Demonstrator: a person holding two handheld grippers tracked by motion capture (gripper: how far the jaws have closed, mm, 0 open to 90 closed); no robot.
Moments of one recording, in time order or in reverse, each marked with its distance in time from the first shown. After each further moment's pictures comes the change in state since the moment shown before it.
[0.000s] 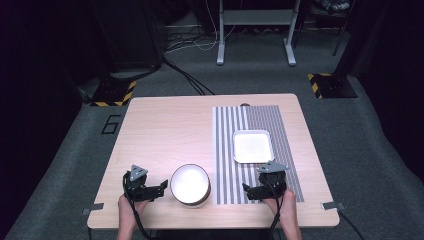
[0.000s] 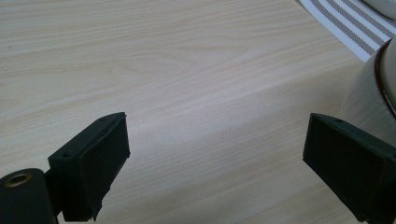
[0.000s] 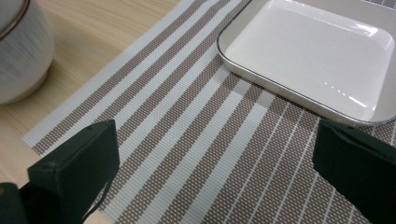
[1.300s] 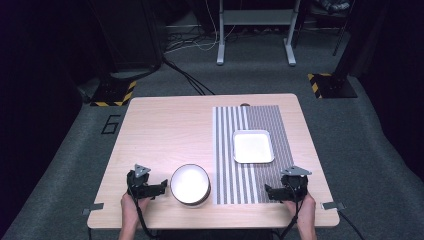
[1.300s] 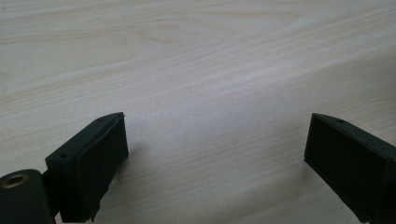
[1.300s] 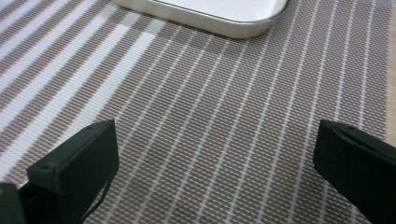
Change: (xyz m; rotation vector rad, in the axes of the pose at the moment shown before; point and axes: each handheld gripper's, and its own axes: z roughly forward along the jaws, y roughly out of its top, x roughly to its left) left arm 0.014 -0.014 0.031 0.065 0.064 -0.017; right arm -0.058 -0.050 -0.003 0.037 -0.125 0.127
